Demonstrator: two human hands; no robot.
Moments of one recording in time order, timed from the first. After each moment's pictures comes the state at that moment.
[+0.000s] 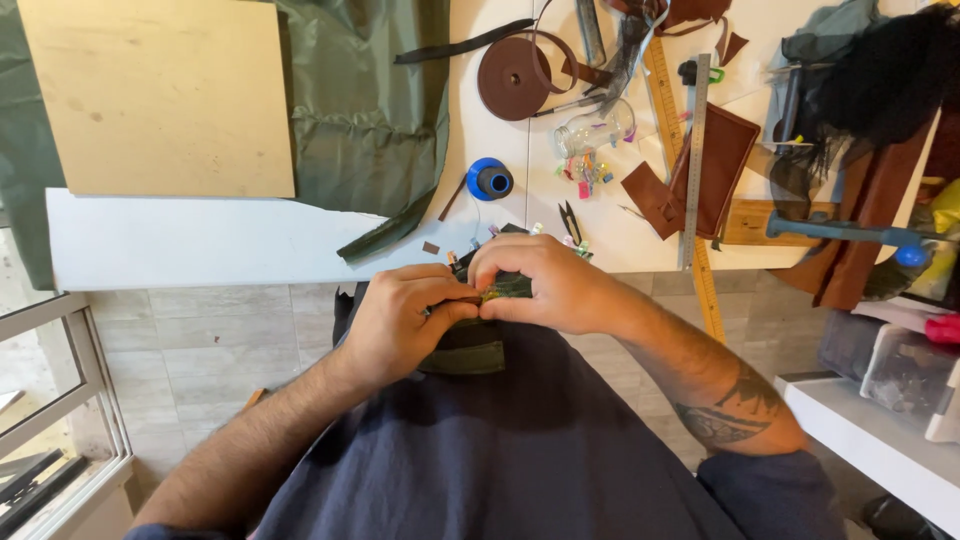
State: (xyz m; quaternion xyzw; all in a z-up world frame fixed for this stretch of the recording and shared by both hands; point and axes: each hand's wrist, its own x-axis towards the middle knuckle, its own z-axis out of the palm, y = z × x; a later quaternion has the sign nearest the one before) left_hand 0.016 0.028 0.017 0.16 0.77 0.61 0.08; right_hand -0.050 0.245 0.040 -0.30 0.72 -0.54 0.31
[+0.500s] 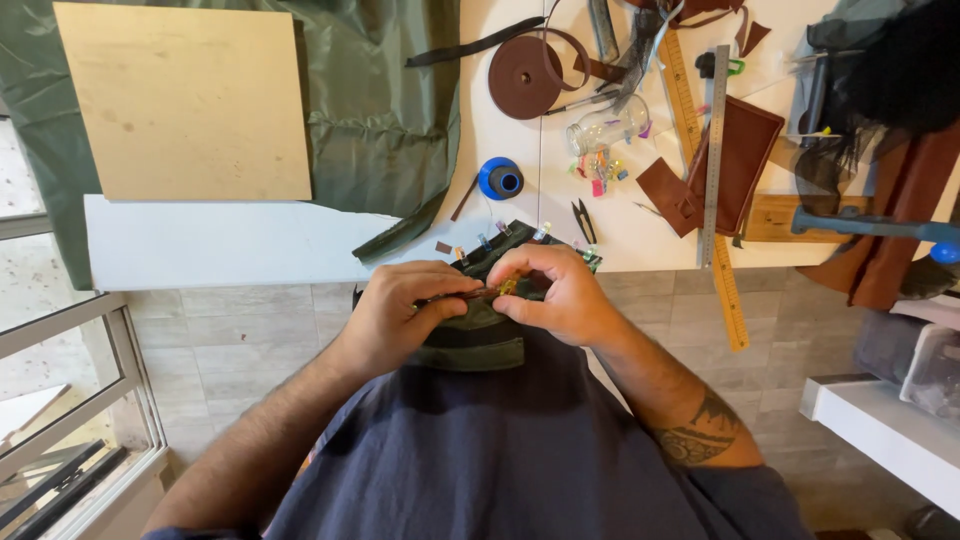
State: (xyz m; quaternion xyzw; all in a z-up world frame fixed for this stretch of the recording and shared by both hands) left_hand 0.011 0.021 0.020 0.16 0.73 0.66 0.10; right_hand -0.013 0.256 -0.005 -0.14 0.68 -0.69 0.21
